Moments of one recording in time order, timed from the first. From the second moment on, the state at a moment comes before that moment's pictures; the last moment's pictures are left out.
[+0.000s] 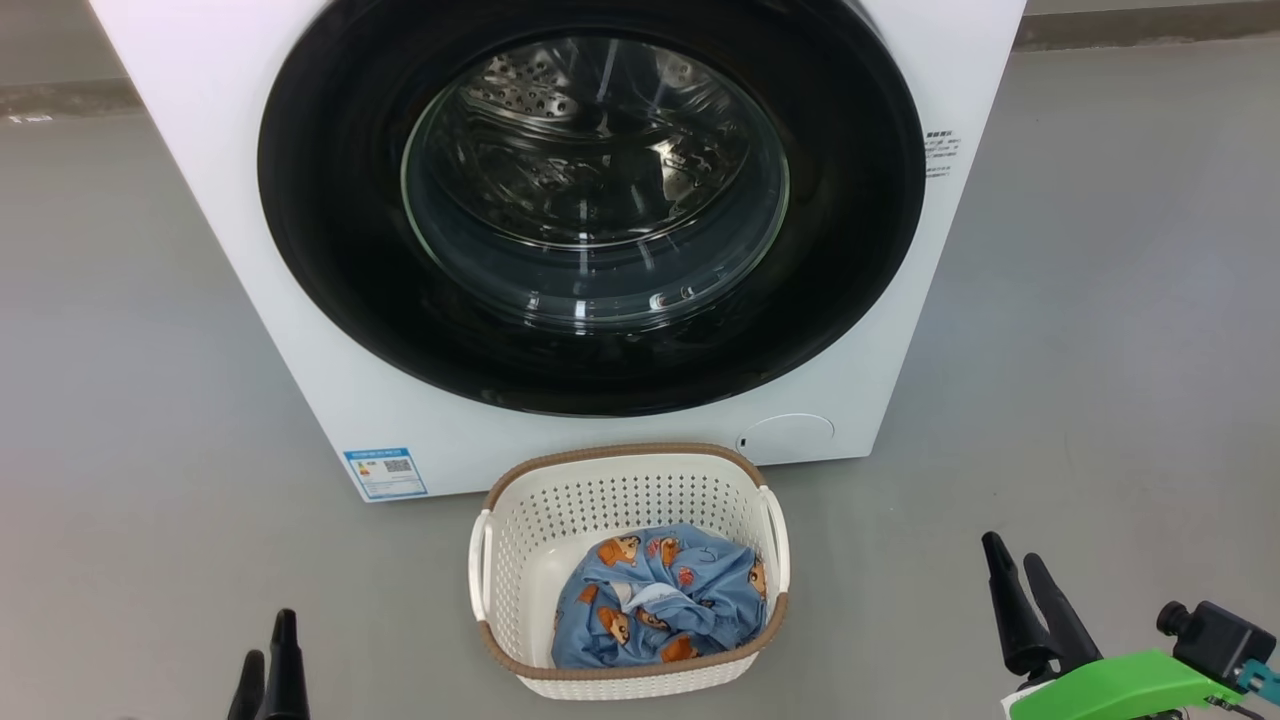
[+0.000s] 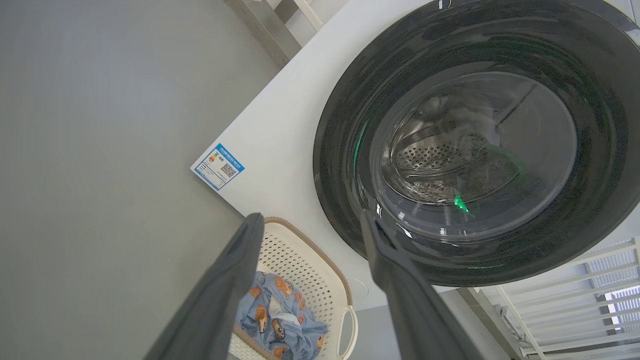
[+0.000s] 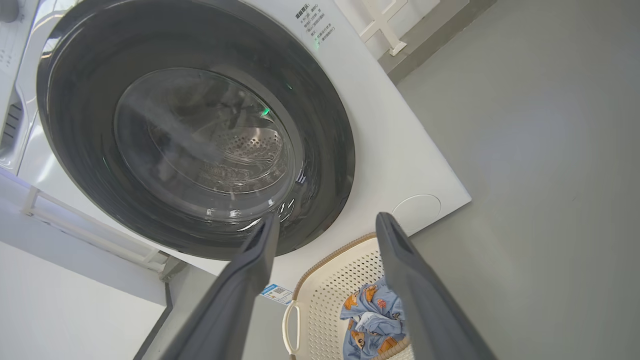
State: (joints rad) left arm -0.01 0.02 0.04 0.35 -1.00 -0.12 -0.06; right arm -0.01 -0.06 -0.04 0.24 0.84 0.13 -0.07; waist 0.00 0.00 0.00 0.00
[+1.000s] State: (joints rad) left arm -0.01 0.02 0.06 0.33 -0.58 -0.12 -0.15; right arm -0.01 -0.09 0.02 0.26 0.40 0.13 -0.15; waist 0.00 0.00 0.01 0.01
